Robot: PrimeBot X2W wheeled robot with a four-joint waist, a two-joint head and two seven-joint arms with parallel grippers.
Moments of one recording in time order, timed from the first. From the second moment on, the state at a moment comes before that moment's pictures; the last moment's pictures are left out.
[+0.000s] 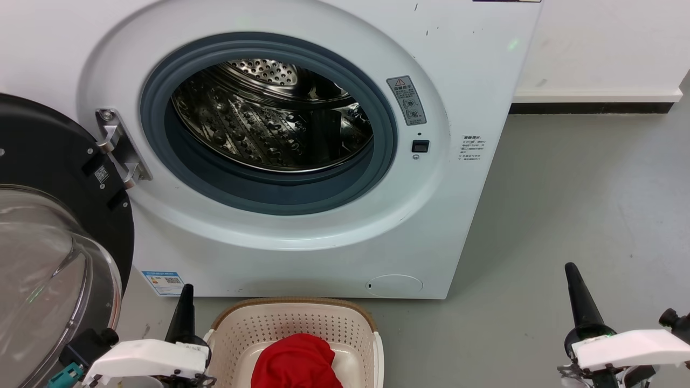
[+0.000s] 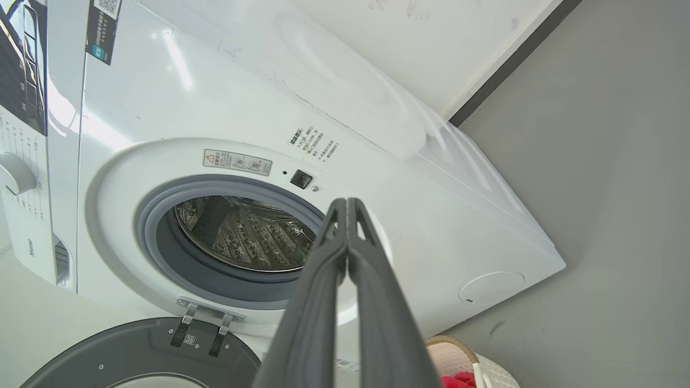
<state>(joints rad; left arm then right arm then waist) -0.02 0.05 0.07 0.20 -1.02 -0.06 -0.03 0.00 -0.08 -0.02 0.17 1.05 0.13 -0.07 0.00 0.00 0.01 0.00</state>
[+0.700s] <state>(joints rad) -0.05 0.05 0.09 0.22 -1.24 -0.09 0.03 -0.04 -0.08 -0.03 0.20 1.27 0.13 -0.01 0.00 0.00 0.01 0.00</state>
